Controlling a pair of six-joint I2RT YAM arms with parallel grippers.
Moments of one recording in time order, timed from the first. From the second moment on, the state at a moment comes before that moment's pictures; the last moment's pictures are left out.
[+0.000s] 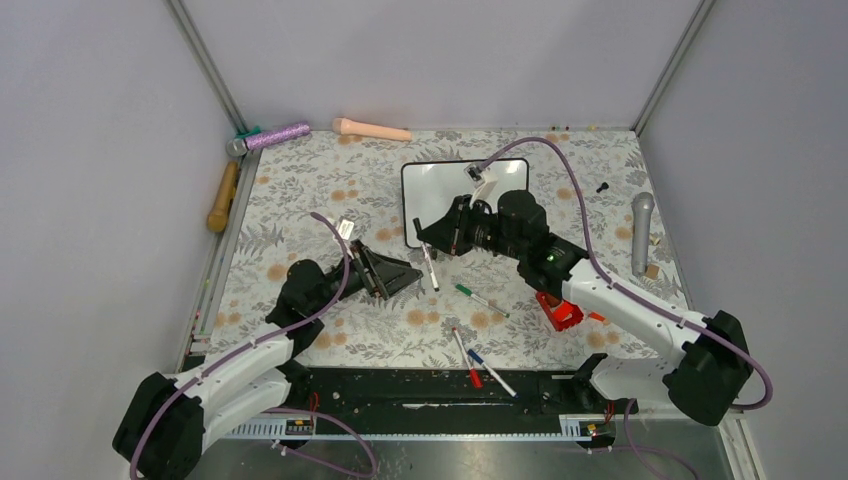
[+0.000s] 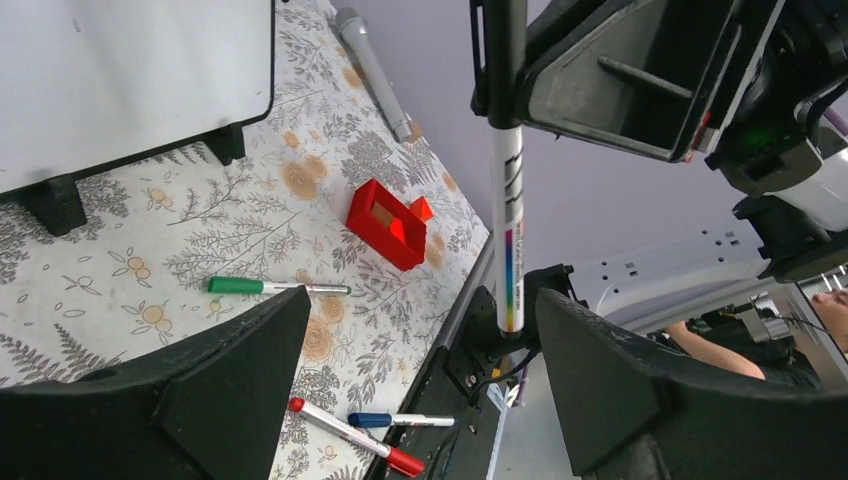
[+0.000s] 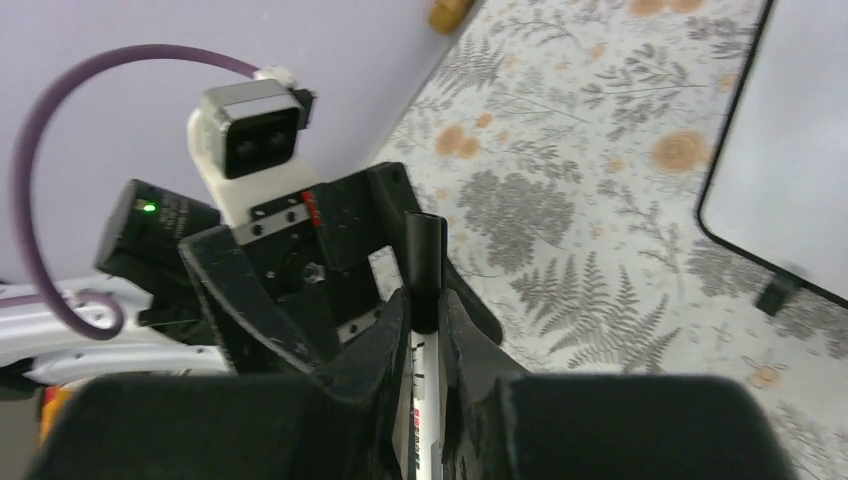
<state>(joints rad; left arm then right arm) -0.55 0.85 0.27 0.64 0.49 -0.88 0.77 1.23 0.94 0.06 -0.27 0.63</state>
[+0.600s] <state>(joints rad) -0.59 1.01 0.32 0.73 0.52 -0.94 0.77 1.30 0.93 0.23 -0.41 0.77</state>
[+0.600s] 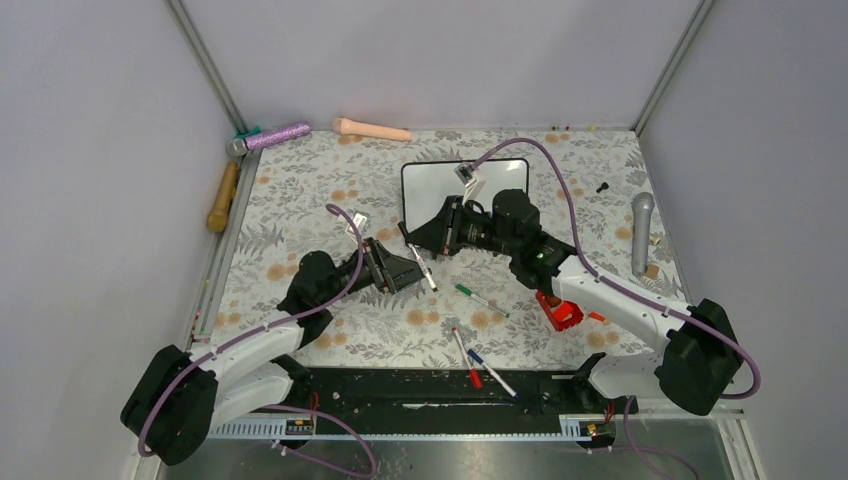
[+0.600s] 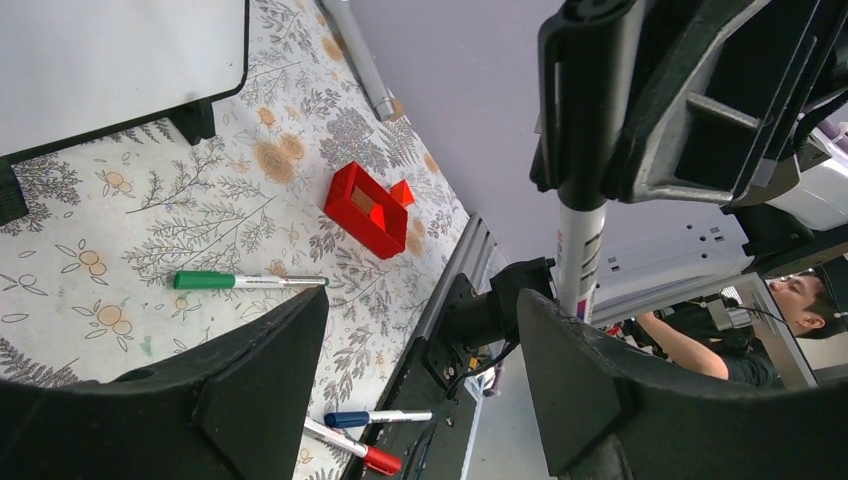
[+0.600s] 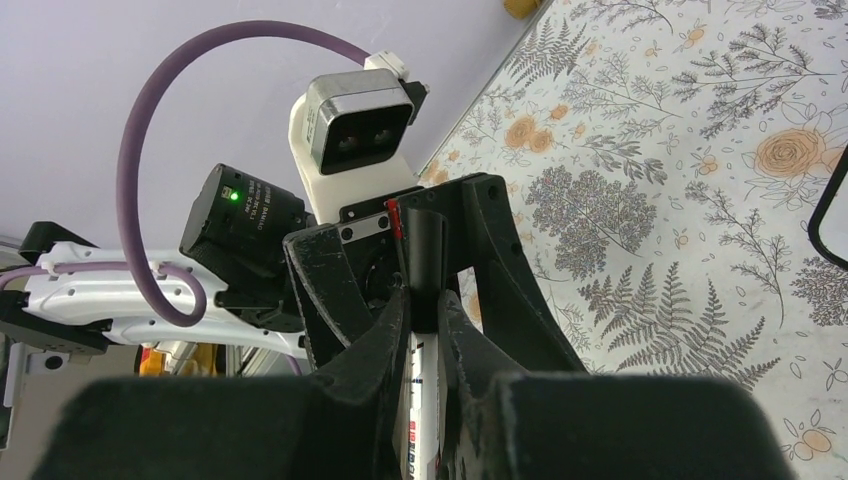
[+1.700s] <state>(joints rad) -0.48 1.00 0.43 0.59 0.52 -1.15 0.77 1.20 0.85 0.09 -0.42 0.62</state>
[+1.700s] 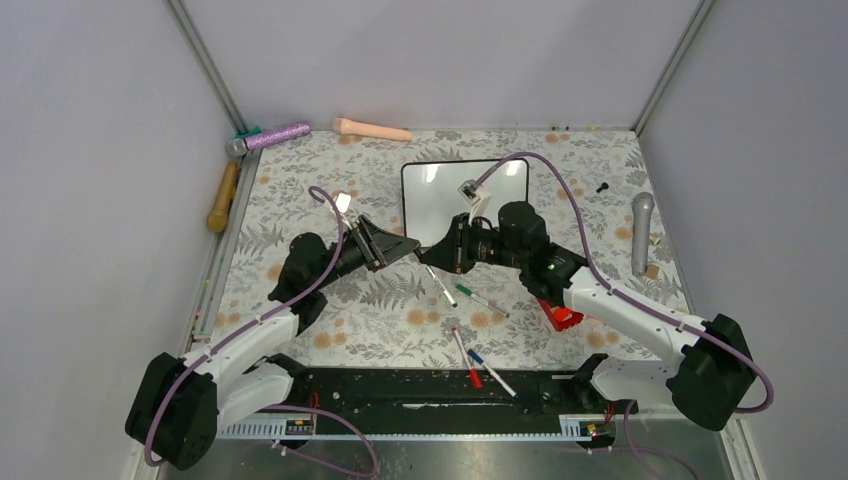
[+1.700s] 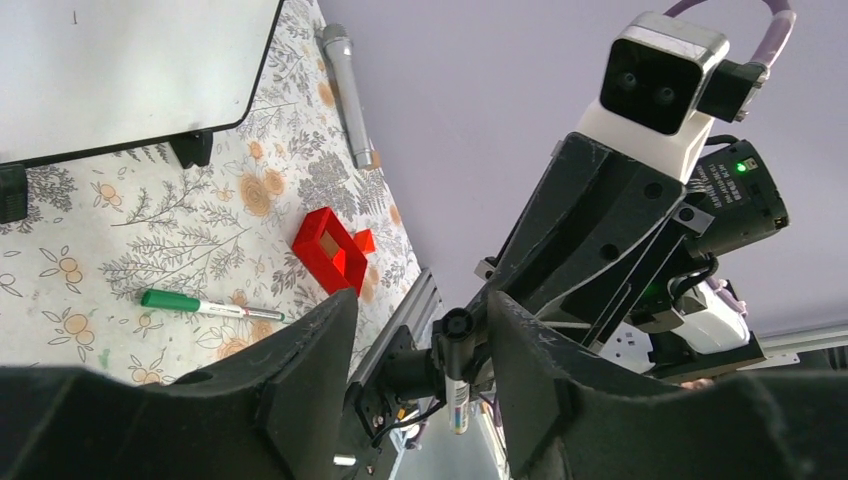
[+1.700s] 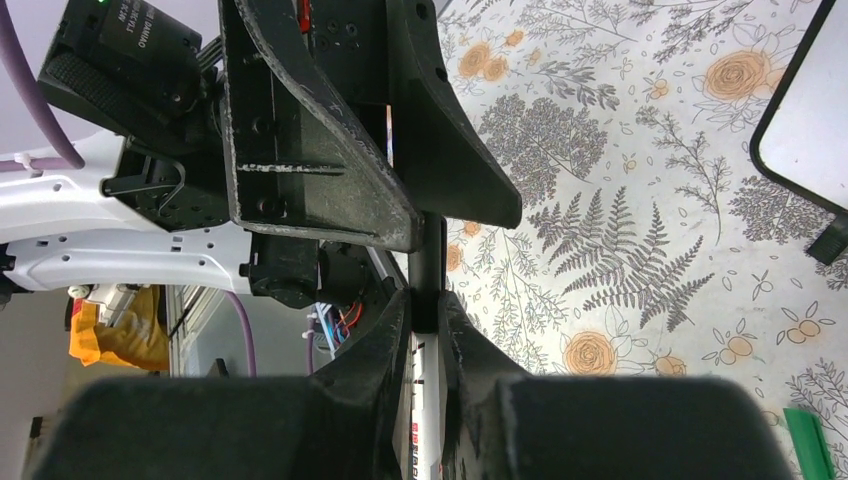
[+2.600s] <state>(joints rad) -0.48 0.98 0.43 0.59 0.52 -1.14 0.77 1.25 0.85 0.09 -0.48 0.63</state>
